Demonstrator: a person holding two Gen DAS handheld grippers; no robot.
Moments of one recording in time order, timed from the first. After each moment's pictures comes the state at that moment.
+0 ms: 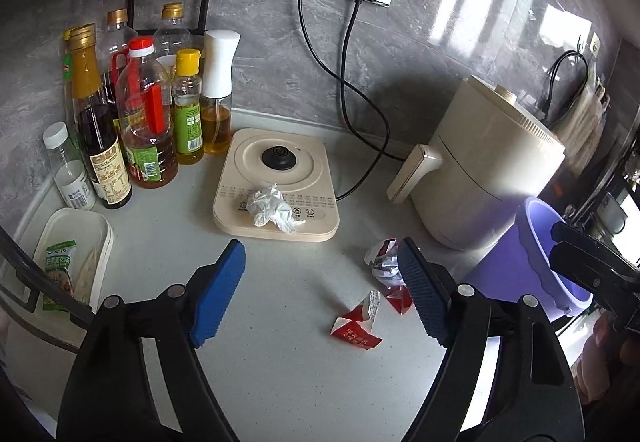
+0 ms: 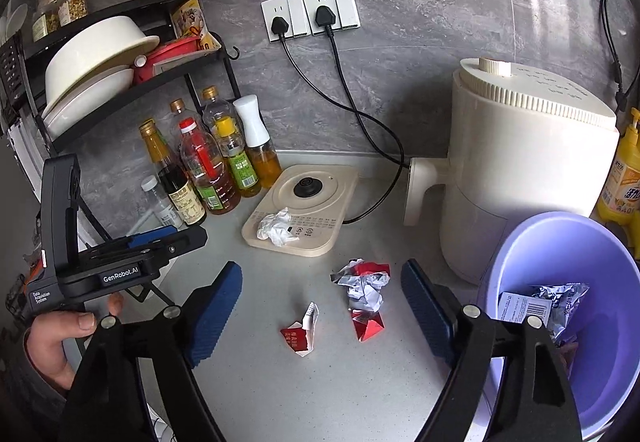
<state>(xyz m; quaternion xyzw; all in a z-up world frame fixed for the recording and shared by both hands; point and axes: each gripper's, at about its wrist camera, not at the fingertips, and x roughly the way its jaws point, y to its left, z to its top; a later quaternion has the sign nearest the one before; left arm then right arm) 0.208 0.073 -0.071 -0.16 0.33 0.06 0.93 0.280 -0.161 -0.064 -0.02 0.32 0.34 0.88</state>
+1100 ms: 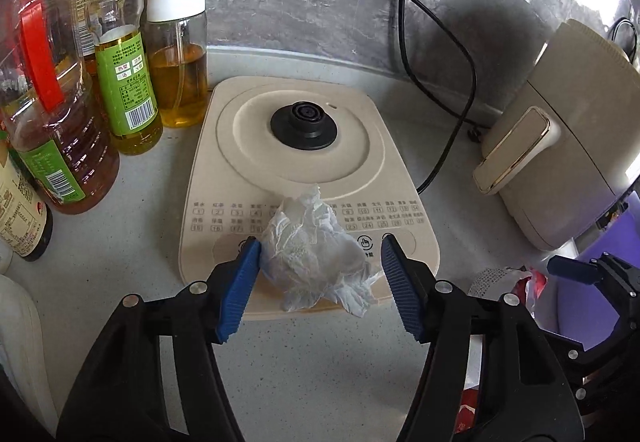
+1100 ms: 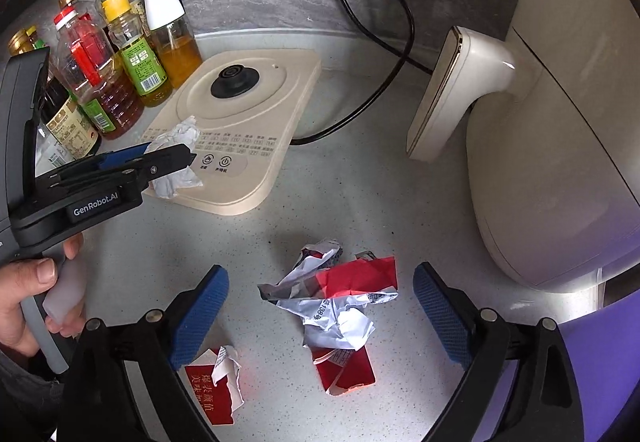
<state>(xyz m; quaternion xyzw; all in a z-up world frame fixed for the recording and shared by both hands) 0.360 0.132 -0.188 -0.13 0.41 0.03 0.90 0.406 -0.065 -0.195 -0.12 0.47 0.24 0.84</state>
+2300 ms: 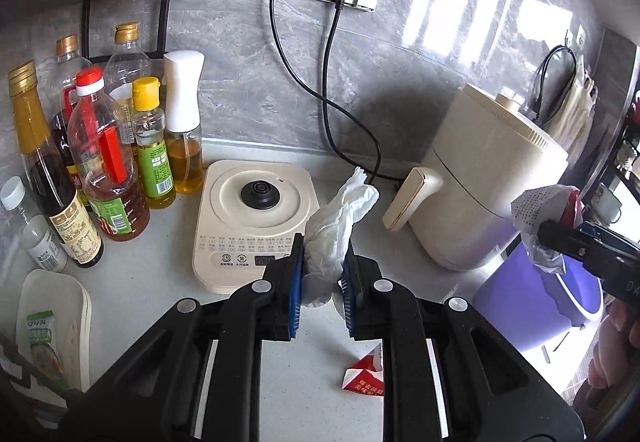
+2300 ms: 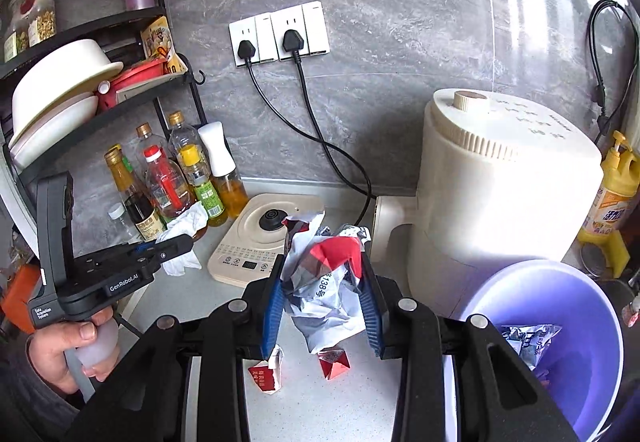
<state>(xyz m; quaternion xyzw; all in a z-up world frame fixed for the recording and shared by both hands) 0.261 0.085 -0.068 -0.13 0.31 0.01 0.94 0.307 -0.178 -0.033 -0.02 0.28 0.28 0.92</state>
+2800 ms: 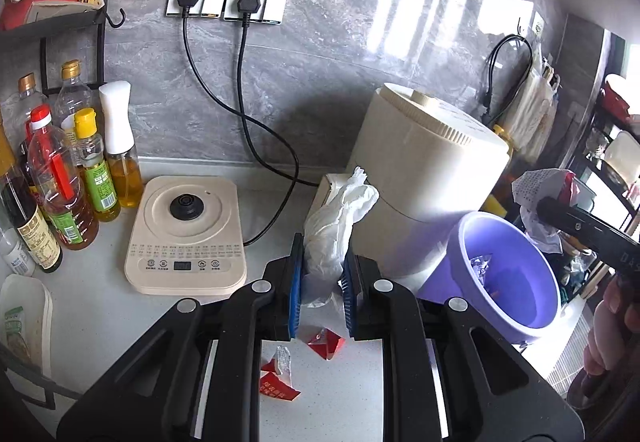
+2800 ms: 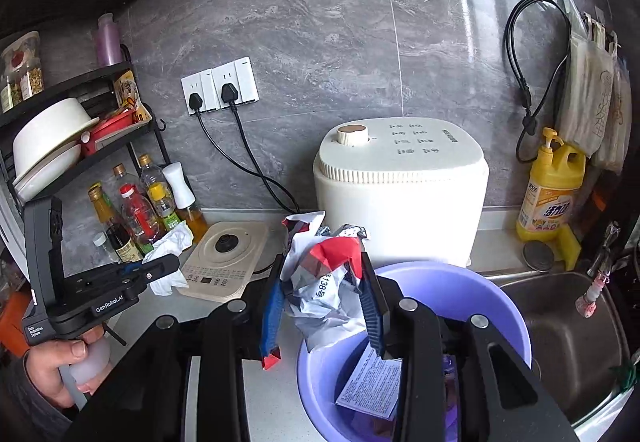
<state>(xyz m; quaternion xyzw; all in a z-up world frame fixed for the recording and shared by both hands) 0.259 -0.012 -0.040 -0.11 0.29 -0.04 0.95 0.300 -0.288 -0.009 0.01 0.26 0.23 0.94</state>
